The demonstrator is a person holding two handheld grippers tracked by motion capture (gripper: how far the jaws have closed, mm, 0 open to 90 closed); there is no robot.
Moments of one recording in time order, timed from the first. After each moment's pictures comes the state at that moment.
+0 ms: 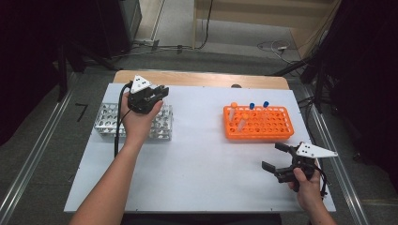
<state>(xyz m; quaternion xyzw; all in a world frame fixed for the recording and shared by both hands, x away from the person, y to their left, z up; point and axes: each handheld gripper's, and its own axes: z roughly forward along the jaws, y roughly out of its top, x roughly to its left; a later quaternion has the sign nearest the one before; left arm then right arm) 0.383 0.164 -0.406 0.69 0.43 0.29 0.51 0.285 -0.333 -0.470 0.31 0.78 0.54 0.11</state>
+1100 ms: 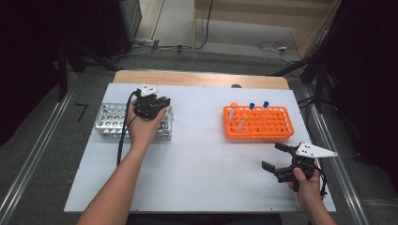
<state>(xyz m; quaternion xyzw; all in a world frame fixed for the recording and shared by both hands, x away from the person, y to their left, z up) 0.391 0.155 -0.439 0.71 0.49 0.24 0.44 0.286 -0.333 -0.471 0.31 0.78 0.53 0.11</state>
